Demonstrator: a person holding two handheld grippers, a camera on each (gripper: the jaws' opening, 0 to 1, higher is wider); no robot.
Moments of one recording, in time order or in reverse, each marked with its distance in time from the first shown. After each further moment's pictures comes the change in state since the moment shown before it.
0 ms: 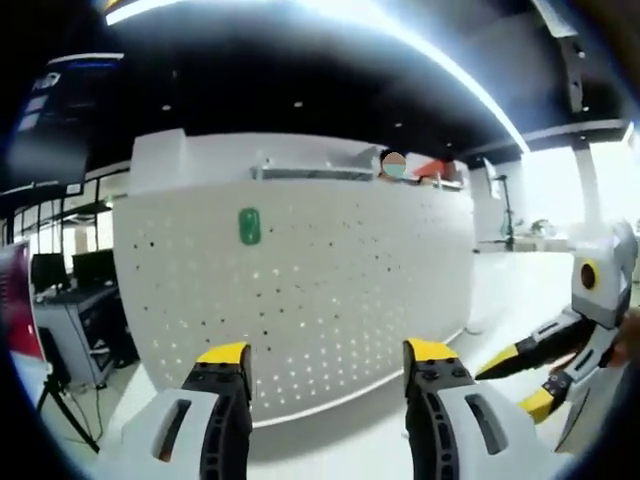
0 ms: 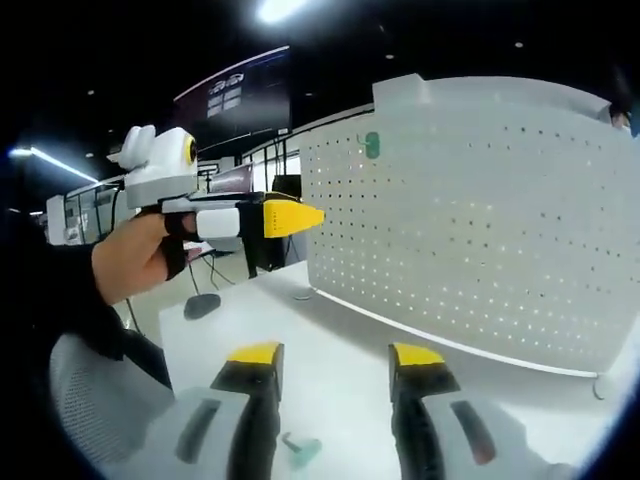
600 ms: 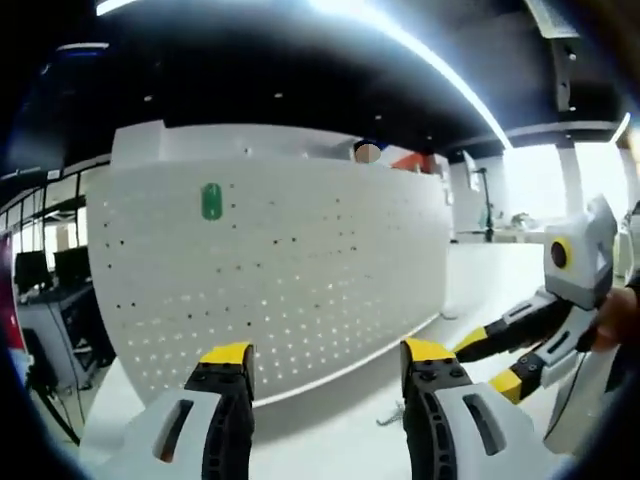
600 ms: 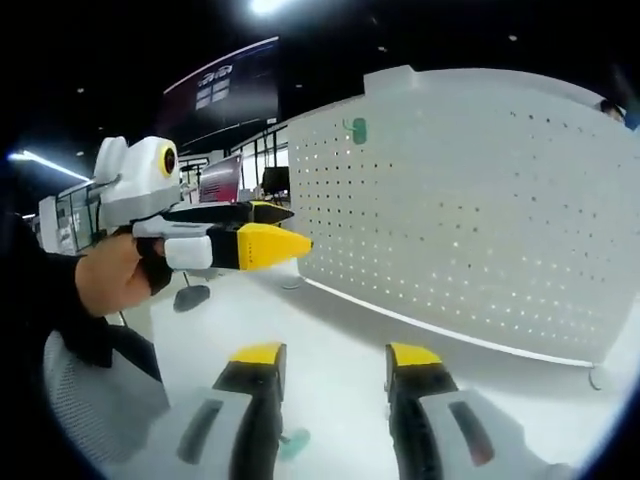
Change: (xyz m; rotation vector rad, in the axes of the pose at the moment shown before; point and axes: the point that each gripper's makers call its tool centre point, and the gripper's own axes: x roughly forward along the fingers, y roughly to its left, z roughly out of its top) left arm 0.002 -0.039 -0.023 0.018 0.037 -0.113; right arm 0.002 -0.014 -0.015 0.014 0.045 -0.047
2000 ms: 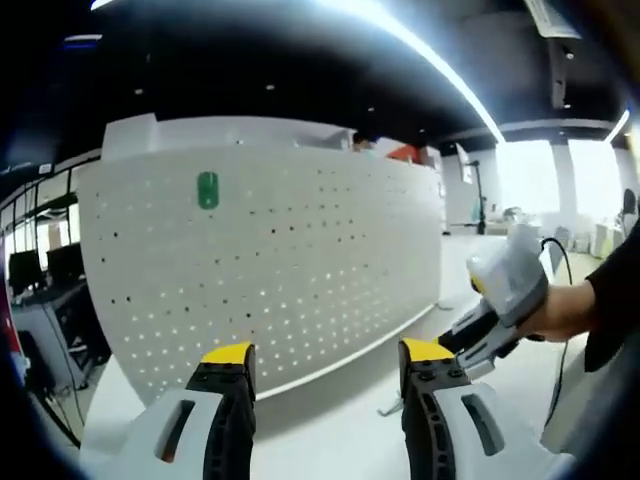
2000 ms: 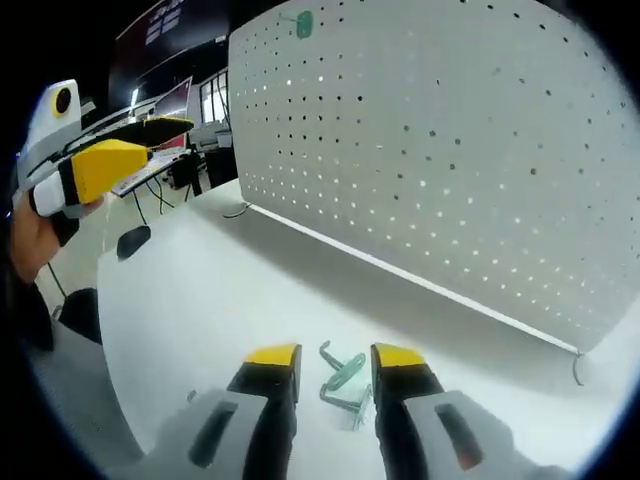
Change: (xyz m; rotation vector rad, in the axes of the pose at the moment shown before) left arm 0.001 0.013 -0.011 -0.005 0.041 -0.021; right arm 0.052 -0.069 -0.062 -0.009 0.348 -0.109
